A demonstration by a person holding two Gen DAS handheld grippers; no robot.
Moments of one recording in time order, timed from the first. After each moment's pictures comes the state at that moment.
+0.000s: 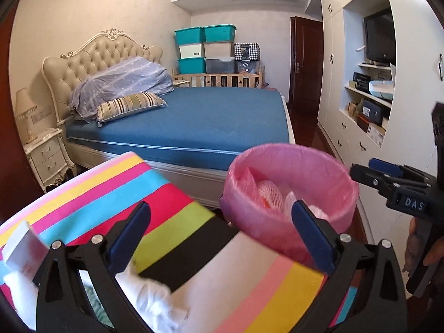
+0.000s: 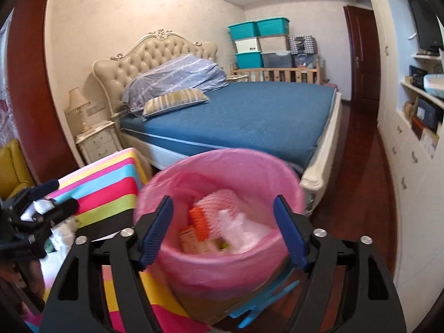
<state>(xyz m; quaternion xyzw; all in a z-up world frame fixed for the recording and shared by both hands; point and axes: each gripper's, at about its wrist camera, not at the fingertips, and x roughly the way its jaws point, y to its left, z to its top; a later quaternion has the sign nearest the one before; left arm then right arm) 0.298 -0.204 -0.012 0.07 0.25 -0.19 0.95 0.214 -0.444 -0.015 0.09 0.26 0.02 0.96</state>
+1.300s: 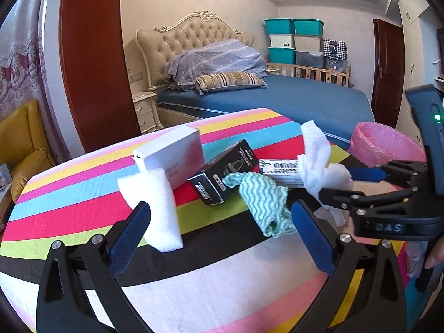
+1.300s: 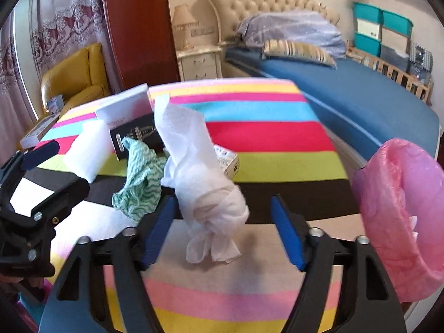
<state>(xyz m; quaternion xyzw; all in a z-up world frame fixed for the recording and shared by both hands) 0.217 -0.028 -0.035 0.03 0.28 0.03 0.96 0.256 -0.204 -0.049 -0.06 0.38 0.26 0.89</state>
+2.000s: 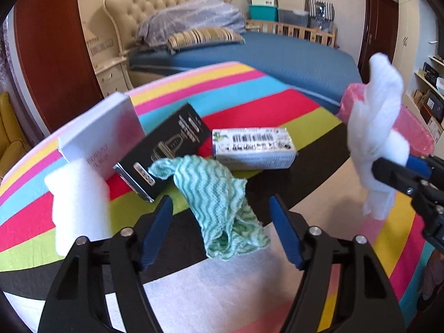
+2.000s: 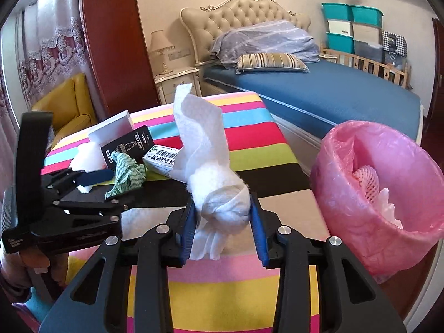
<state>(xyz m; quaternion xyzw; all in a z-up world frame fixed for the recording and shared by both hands) 0.287 -0.069 -0.067 0.04 0.40 -0.02 0.91 0.226 -0.261 -0.037 0.00 0.33 0.21 0.92</state>
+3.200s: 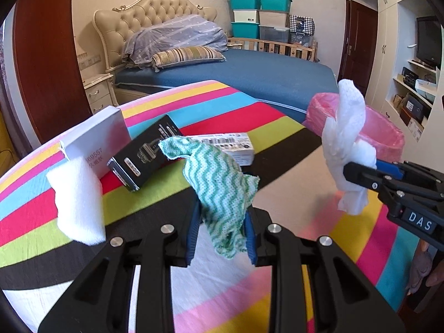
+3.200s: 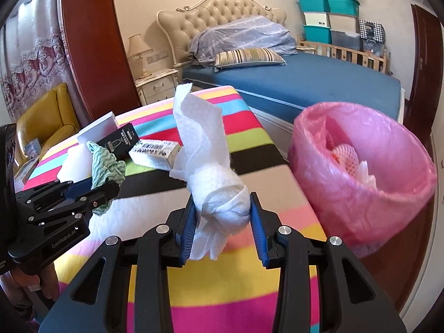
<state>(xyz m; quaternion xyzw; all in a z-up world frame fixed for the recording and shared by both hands) 0.238 -0.079 -0.054 0.03 0.35 -0.07 0.93 0.199 -0.280 -0.040 0.03 0.34 0.16 0.93</state>
